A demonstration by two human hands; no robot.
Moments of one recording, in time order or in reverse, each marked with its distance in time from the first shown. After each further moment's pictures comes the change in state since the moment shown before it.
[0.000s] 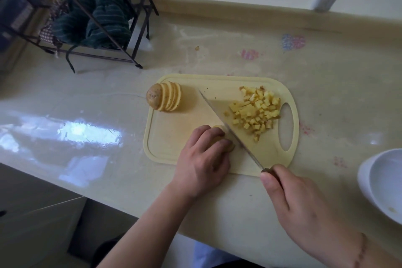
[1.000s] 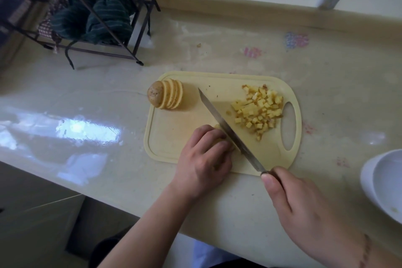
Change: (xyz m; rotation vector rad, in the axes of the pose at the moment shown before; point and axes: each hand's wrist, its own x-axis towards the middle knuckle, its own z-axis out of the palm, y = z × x) left_hand -0.002 0.000 -0.001 -0.015 0.046 0.019; right_hand 0.000 -0.004 0.001 0.004 -0.012 -0.017
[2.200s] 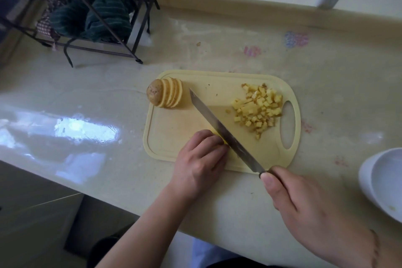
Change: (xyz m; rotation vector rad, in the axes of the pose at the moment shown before) left_hand -0.009 -0.005 -0.001 0.008 0.044 0.083; right_hand 0.002 -0.007 -0.012 0.055 -0.070 -0.014
